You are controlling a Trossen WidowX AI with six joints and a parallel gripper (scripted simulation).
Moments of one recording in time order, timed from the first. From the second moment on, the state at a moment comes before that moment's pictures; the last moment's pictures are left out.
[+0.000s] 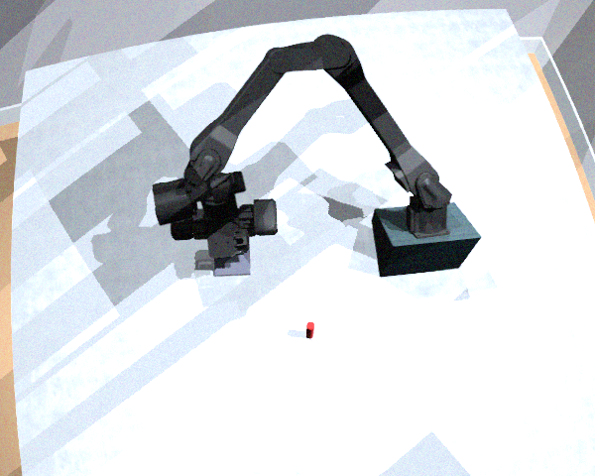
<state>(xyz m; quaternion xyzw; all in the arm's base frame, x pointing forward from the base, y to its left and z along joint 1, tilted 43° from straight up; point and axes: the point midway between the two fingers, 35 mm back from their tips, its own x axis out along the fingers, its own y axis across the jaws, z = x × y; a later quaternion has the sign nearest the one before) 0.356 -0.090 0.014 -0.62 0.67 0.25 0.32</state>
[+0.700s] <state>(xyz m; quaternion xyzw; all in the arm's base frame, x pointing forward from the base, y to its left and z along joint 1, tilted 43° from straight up) 0.354 -0.094 0.015 -0.62 0.67 0.25 0.32</state>
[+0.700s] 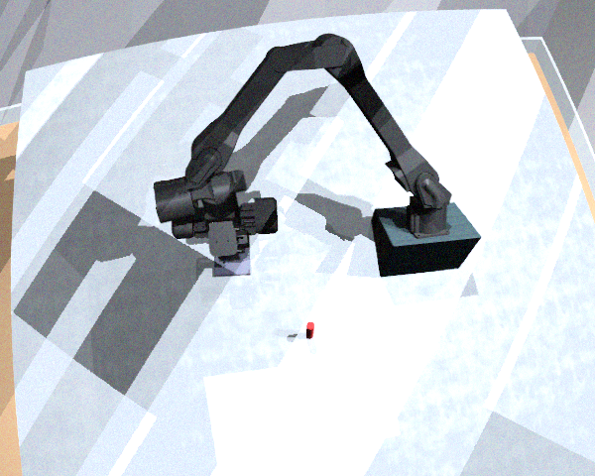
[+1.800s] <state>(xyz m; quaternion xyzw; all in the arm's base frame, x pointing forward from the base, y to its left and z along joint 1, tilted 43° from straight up) 0.355 -0.119 -0.010 -0.62 0.67 0.25 0.32</state>
